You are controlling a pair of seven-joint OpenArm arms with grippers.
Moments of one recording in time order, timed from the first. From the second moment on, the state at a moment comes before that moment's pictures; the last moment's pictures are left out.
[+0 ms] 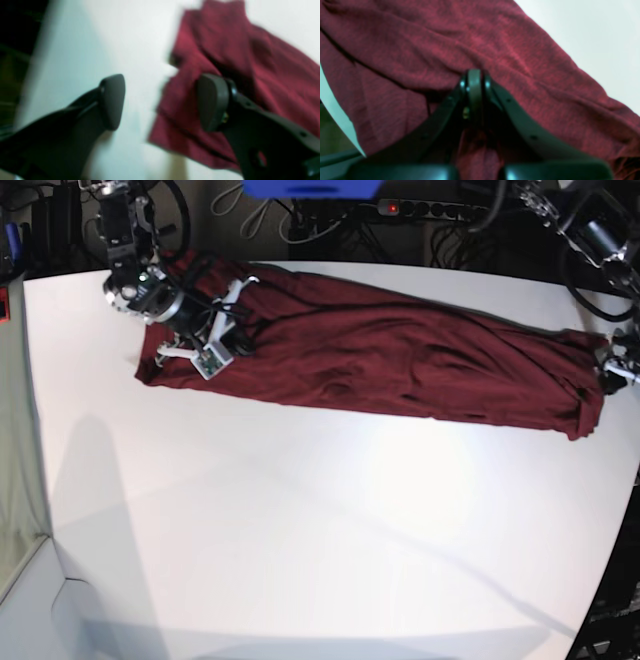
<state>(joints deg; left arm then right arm) -4.3 -18.8 -54.2 71.4 -7.6 -34.5 42.3 -15.8 11.6 -2.9 91.6 3.6 35.4 -23.9</state>
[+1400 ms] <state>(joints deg) -14.2 -12.1 -47.6 67.5 1.6 -34.2 39.0 -16.0 11.5 -3.2 91.7 3.6 35.4 -23.9</state>
